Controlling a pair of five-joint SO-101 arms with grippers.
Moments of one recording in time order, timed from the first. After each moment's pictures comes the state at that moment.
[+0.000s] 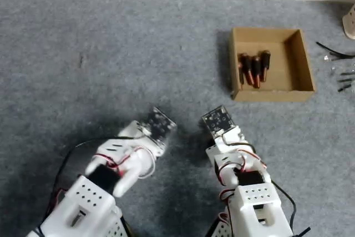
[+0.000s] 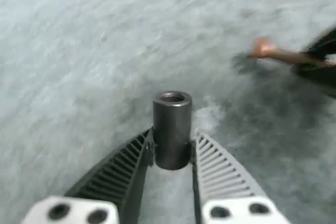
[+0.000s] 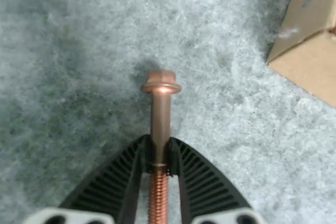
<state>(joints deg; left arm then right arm) 26.9 -66.9 84.4 30.3 -8.8 -15.0 -59.0 92.2 19.6 25.6</state>
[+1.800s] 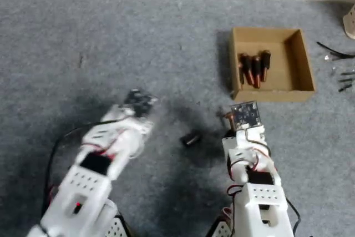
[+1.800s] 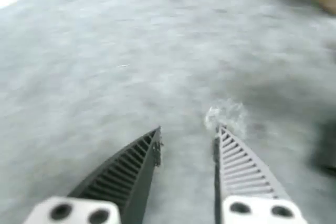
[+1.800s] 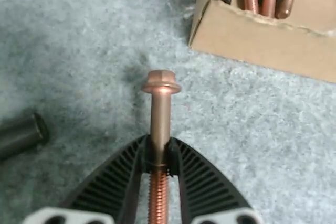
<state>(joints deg) 9.6 -61.4 81.4 22.1 -9.0 -4.3 -59.0 92.2 16.0 17.4</state>
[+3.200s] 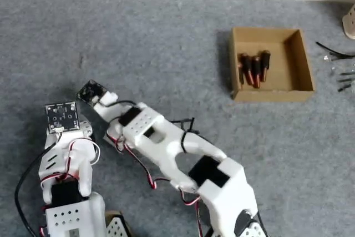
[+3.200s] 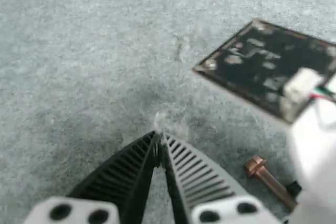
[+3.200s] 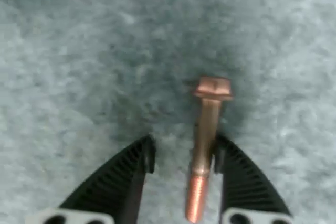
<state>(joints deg) -18.5 -96.4 92.0 41.0 -0.7 -53.9 24.4 4.2 47.3 9.3</state>
